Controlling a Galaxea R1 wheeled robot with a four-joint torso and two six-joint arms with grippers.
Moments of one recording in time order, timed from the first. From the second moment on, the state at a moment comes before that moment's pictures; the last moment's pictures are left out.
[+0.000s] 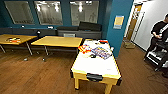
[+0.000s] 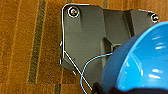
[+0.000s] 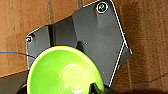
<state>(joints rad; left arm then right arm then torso) 1.55 2.78 -2.56 0.46 -0.17 -0.49 -1.54 2.69 -2.26 0.38 0.15 -0.23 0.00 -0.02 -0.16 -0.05</state>
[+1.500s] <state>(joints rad) 1.56 2.83 -2.61 0.46 -0.18 -0.49 -1.53 2.71 -2.29 0.37 0.14 -0.23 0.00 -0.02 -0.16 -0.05</state>
